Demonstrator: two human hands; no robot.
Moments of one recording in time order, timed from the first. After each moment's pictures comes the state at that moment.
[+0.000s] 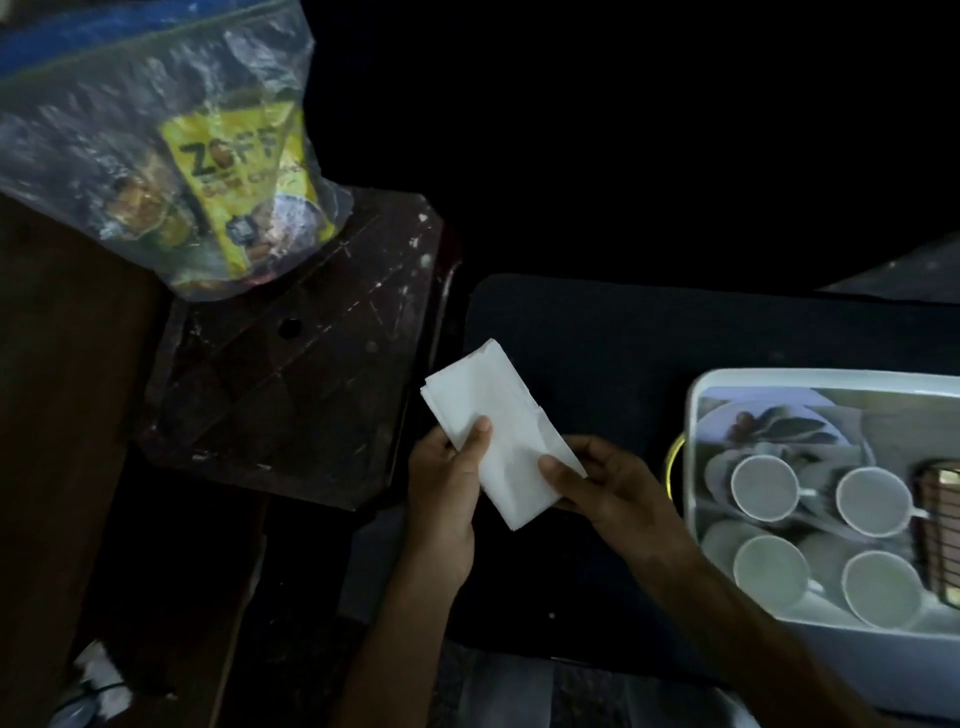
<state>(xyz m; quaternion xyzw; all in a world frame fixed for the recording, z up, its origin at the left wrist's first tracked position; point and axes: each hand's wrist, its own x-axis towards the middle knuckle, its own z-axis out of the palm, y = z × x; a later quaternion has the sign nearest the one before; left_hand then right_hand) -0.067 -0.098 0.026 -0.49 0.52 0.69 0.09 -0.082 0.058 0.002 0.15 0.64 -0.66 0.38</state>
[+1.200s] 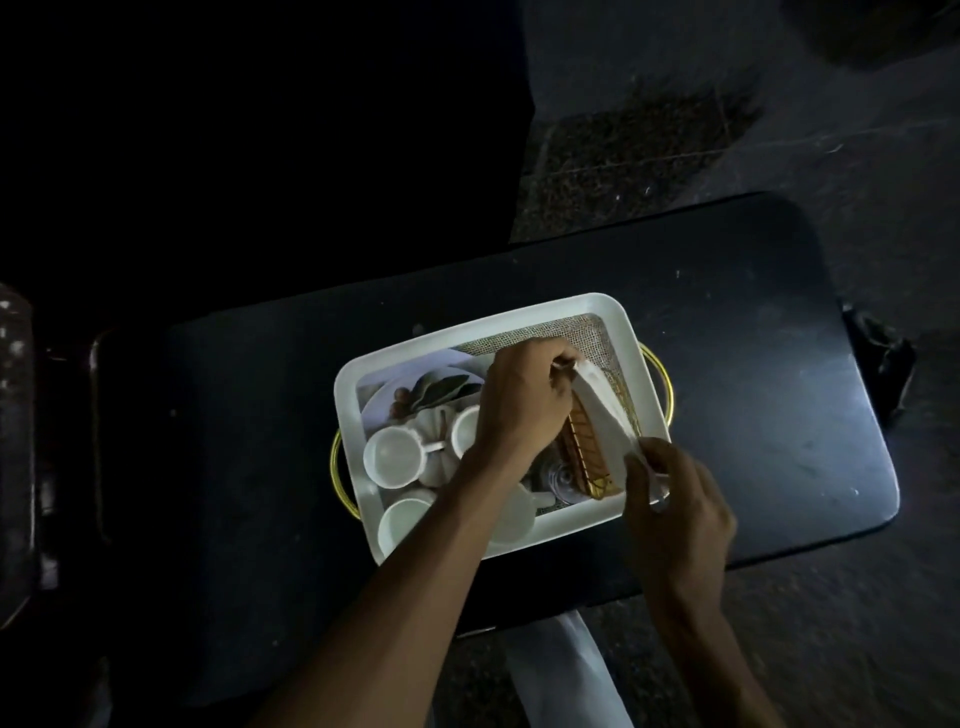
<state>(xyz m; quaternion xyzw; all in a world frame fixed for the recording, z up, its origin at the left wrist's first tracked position) -0.154 0.292 0.000 0.04 0.89 0.43 0.17 -0.019 0.411 0.001 0.21 0.93 -0.28 -0.06</state>
